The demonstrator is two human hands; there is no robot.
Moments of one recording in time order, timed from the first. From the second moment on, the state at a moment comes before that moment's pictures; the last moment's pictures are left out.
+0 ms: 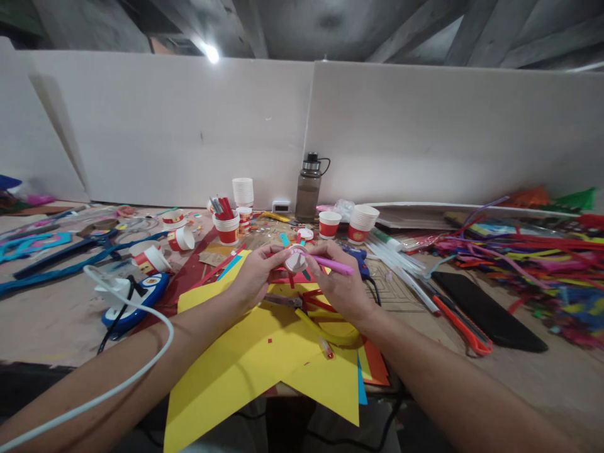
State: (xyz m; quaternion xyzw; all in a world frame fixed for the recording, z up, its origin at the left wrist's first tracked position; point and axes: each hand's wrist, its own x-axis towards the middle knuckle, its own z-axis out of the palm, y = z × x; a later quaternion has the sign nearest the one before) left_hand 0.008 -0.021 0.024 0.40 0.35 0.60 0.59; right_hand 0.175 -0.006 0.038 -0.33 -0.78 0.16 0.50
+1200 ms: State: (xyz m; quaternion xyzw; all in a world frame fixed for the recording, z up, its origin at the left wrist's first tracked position) left_hand 0.008 -0.013 0.019 0.34 0.34 0.63 0.61; right_hand 0.178 0.002 0.040 -0.35 -0.67 0.31 0.57
